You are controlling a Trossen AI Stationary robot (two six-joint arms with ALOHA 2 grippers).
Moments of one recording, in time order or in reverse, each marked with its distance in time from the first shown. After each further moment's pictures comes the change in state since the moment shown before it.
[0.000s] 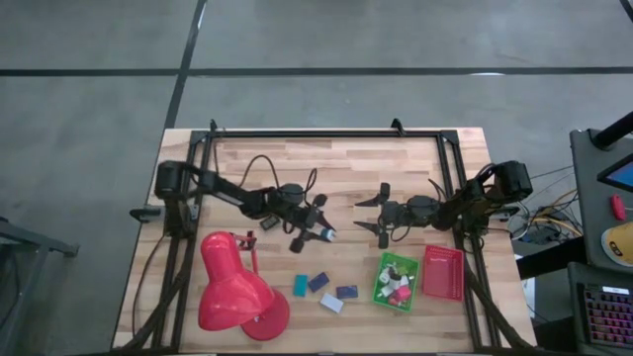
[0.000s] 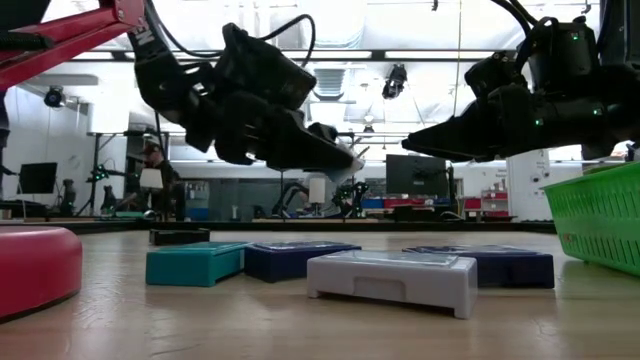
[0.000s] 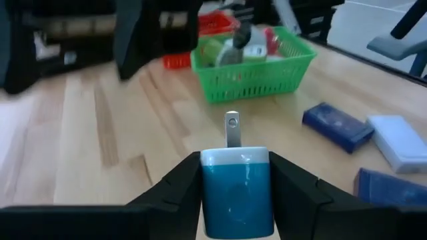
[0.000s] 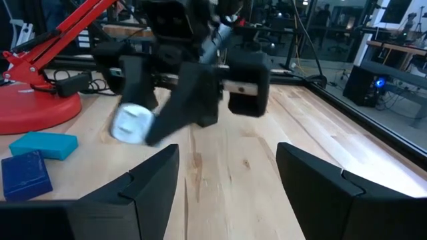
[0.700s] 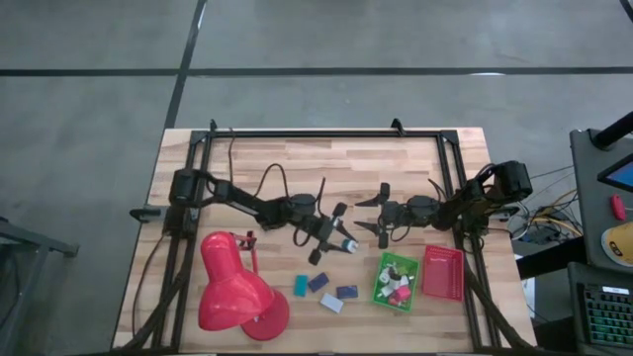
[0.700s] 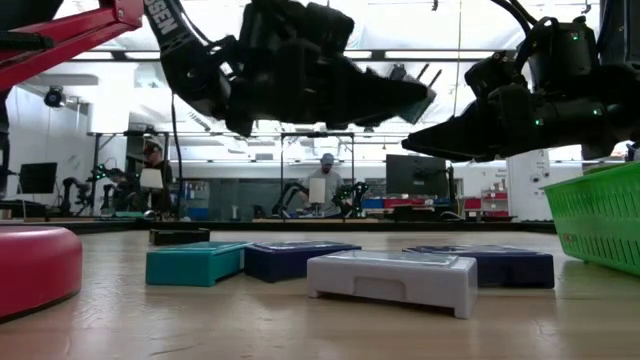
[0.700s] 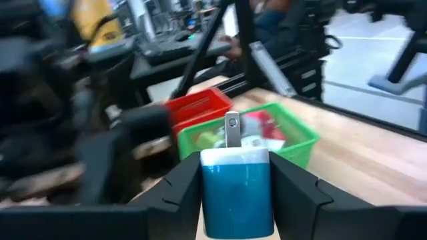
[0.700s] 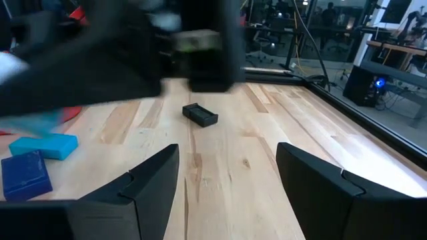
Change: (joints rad) left arm -0.109 0.126 0.211 0.143 -0.033 0.017; right arm 0.000 0.000 0.000 0.000 0.000 0.000
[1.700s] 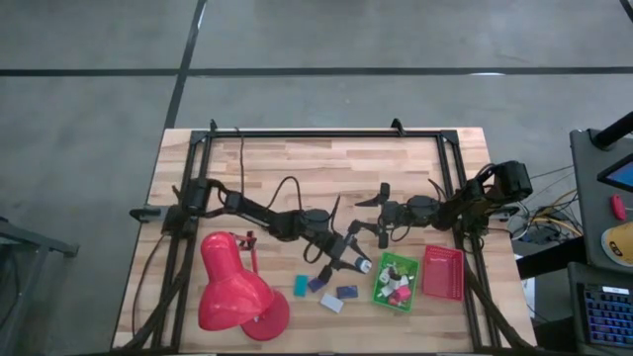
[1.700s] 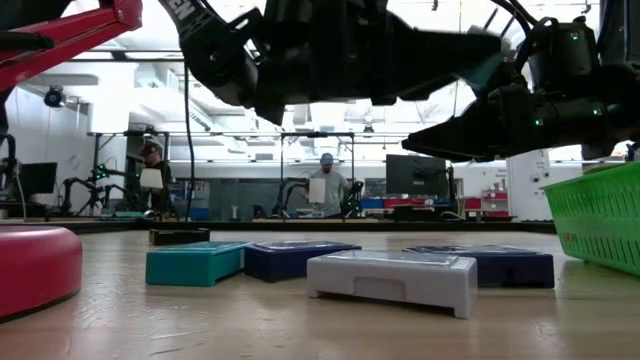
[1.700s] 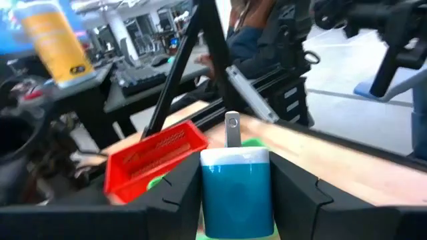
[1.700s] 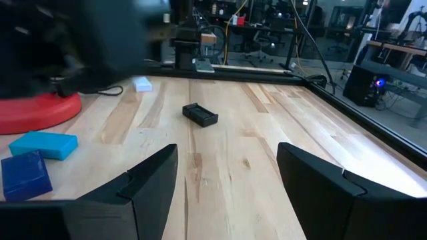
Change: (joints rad) left arm -0.091 0.111 0.198 -0.031 -0.008 0.036; right arm 0.000 0.000 0.000 0.000 0.000 0.000
